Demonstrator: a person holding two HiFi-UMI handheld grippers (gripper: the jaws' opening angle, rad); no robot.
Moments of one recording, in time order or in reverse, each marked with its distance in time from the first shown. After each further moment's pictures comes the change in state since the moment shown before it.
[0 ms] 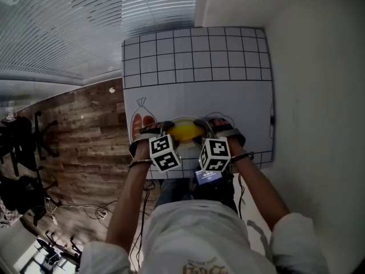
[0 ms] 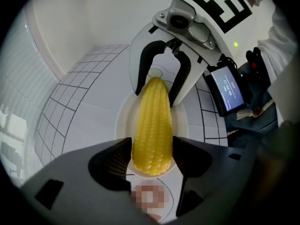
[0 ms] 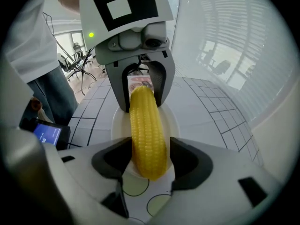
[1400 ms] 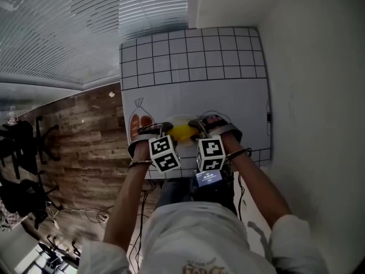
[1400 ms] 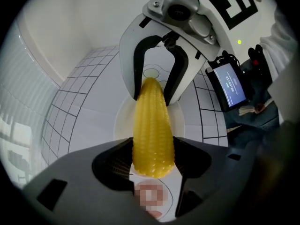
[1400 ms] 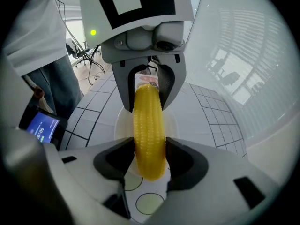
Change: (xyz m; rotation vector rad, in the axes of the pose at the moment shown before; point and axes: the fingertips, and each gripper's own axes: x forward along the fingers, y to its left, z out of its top) left arm -0.005 -0.005 0.005 0.055 0.046 0.041; right arm -0.005 0.006 0.003 -0.164 0.031 0.003
